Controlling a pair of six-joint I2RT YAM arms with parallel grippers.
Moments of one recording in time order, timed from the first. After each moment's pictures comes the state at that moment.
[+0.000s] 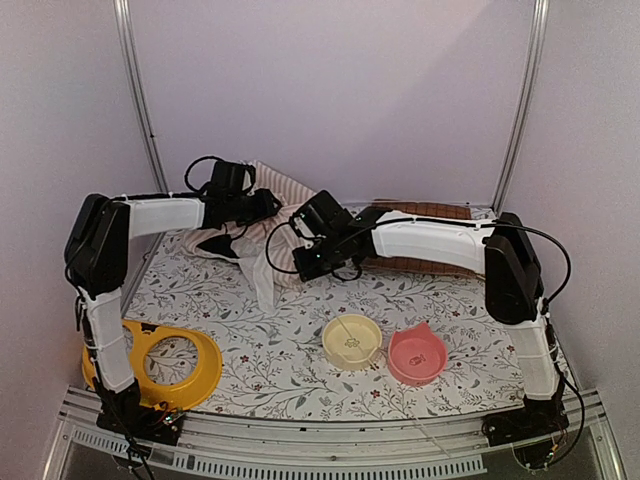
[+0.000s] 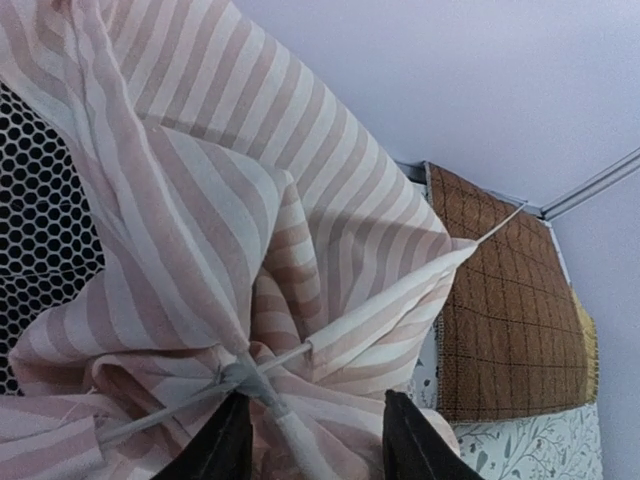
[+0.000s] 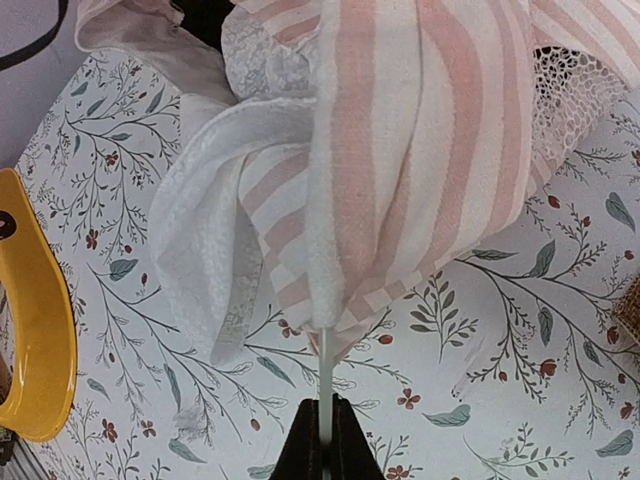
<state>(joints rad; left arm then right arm) -0.41 1.99 1.47 0.00 0.08 -0.57 0.93 2.23 1.91 -0.54 0.05 0.35</state>
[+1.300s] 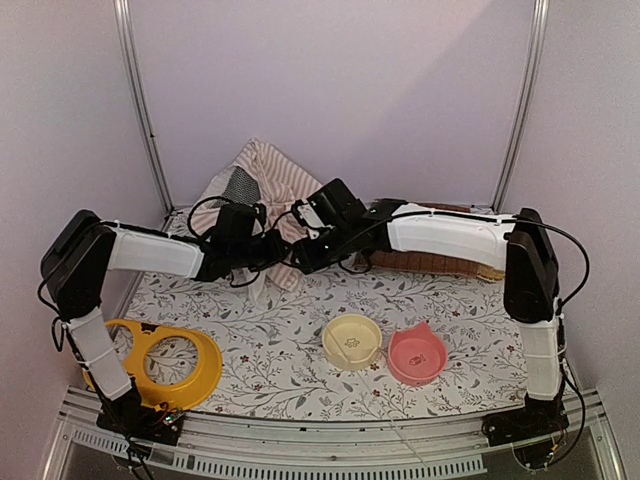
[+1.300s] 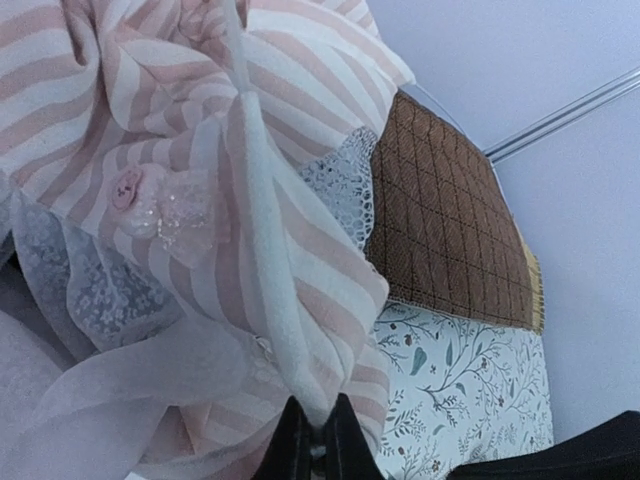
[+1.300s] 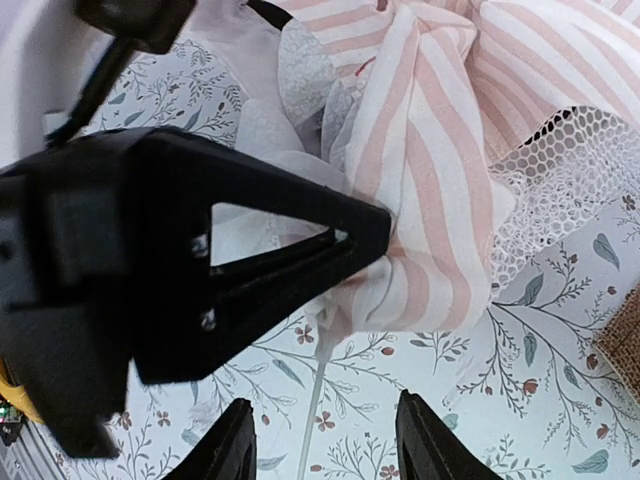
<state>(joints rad) -0.61 1.79 1.02 0.27 0.02 -0.78 0.92 2.17 1.87 -0.49 0.01 0.29</state>
